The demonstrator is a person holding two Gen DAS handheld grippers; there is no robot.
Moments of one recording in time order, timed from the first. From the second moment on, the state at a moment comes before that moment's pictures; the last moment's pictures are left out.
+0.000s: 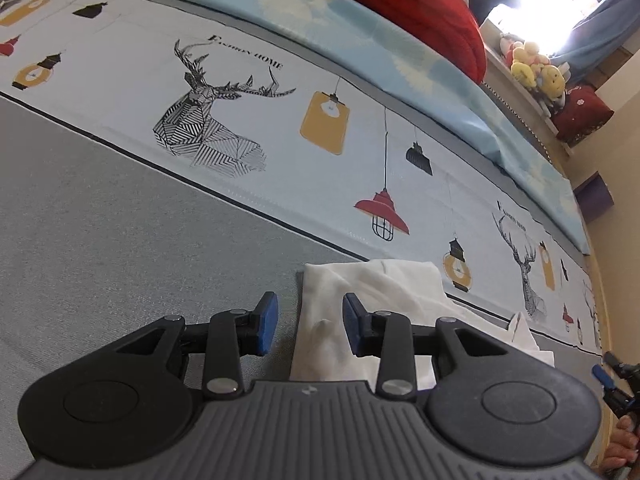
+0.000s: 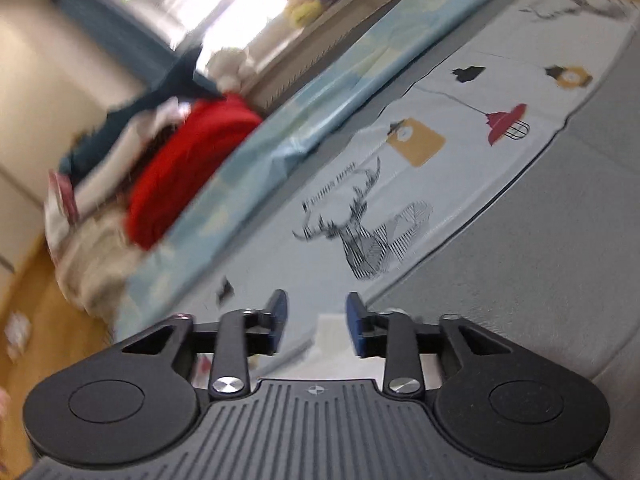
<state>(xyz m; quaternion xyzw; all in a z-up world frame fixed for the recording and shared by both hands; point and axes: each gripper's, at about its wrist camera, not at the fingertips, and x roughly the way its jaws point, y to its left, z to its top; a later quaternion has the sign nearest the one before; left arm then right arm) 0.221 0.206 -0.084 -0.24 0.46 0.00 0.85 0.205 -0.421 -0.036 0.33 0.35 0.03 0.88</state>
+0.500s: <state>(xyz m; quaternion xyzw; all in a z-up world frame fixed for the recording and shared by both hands) 0.242 0.161 -0.103 -0.16 0.50 0.00 0.85 0.234 -0.355 -0.081 0.12 0.46 0.02 0.88</state>
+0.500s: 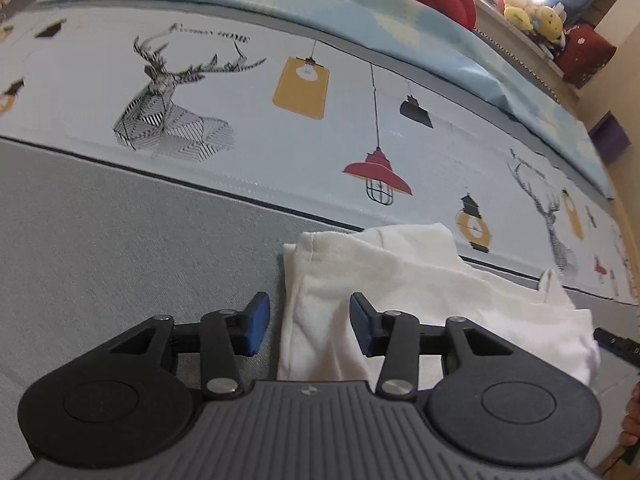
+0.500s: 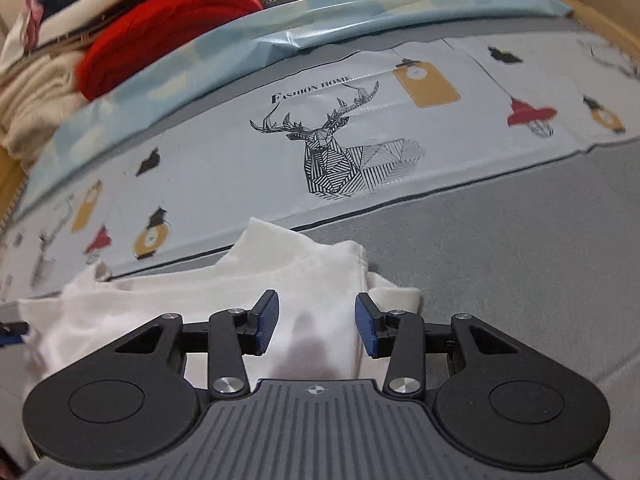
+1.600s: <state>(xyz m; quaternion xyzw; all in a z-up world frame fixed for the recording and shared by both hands) 0.244 0.160 -0.085 -0.15 0.41 0.01 0.90 0.232 -0.337 -0.049 0.11 0.28 -0.05 0.95</state>
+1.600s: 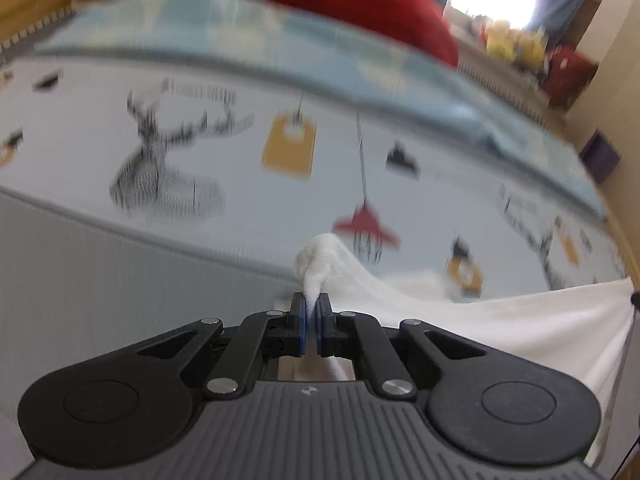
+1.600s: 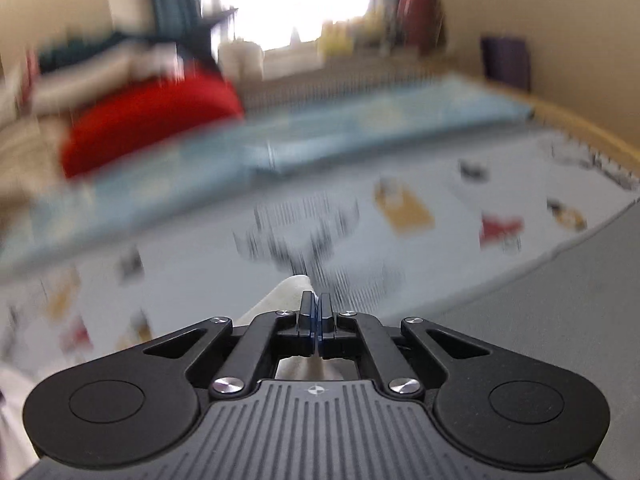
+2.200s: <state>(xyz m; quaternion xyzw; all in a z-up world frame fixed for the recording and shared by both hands) 0.195 0.151 -0.106 -0.05 0.57 -0.08 0.81 0.197 -0.314 -0.076 0.00 0.49 0.02 0.87</state>
